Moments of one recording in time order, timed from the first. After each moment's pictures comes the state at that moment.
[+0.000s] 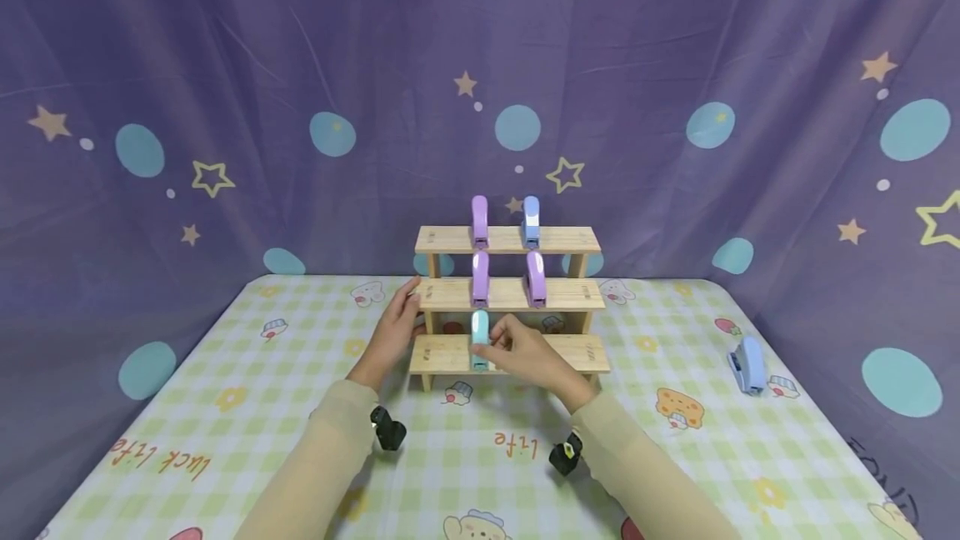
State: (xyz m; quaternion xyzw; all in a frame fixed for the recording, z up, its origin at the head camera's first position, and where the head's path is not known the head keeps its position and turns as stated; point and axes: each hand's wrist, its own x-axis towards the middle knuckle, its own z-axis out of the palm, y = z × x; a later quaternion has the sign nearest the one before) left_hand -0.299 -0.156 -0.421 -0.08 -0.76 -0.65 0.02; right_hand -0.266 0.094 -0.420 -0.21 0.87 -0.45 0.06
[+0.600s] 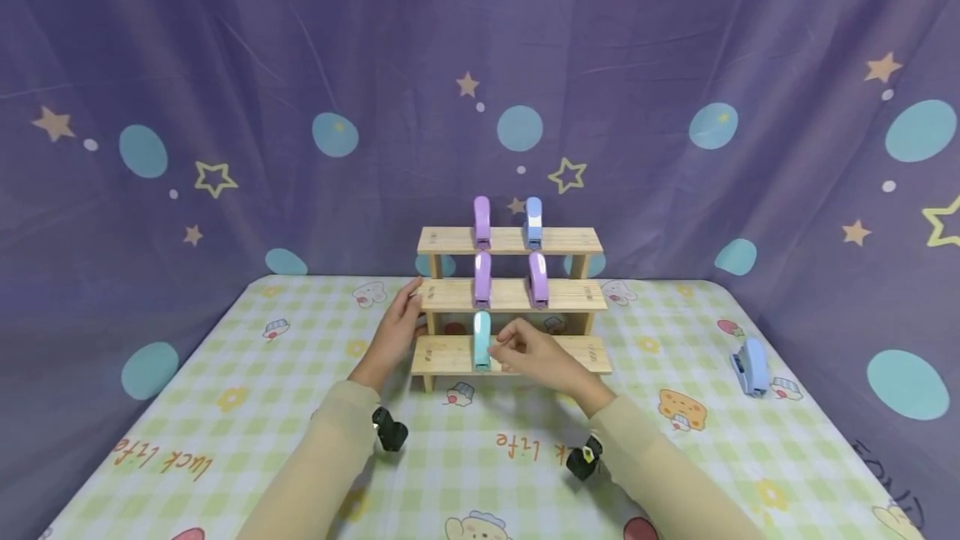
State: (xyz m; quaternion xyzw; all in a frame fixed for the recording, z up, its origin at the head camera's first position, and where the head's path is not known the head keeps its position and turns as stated) left_hand -0.282 -0.152 -0.395 -0.07 -0.75 -0.66 -0.01; right_hand -0.261 0.112 -0.417 -0.22 0.83 -0.50 0.09
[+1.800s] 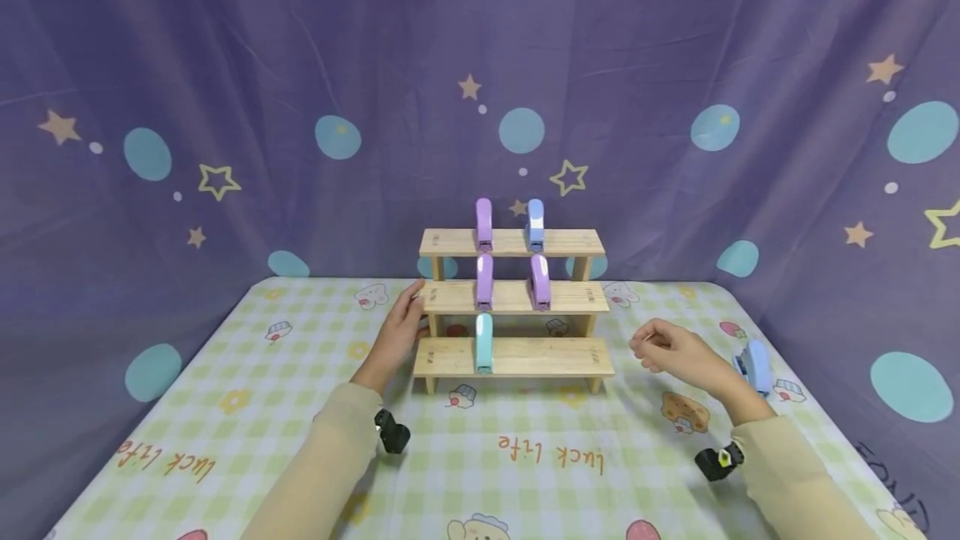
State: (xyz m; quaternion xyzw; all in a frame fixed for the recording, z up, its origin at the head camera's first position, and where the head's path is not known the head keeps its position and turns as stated) left_hand -0.291 -0.154 -0.409 -0.07 -0.74 -0.67 0.01; right_hand -0.244 0.288 -0.396 -0.12 0.88 -0.45 0.06
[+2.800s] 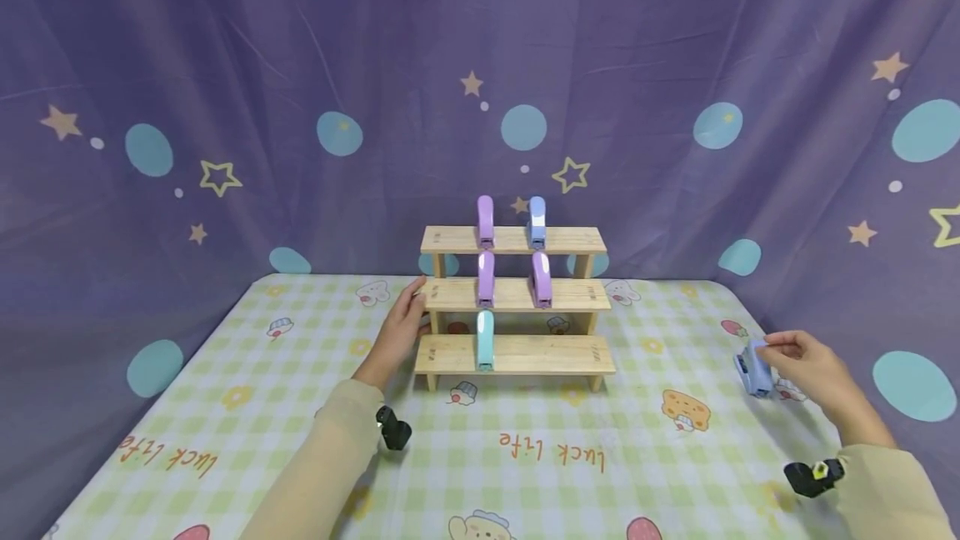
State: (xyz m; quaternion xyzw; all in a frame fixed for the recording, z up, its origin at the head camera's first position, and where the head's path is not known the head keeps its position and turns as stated) left_hand -0.278 -0.151 -0.393 -0.07 -0.75 -0.66 0.01; right_hand -0.212 0.429 -0.412 0.02 0.93 -0.36 -0.07
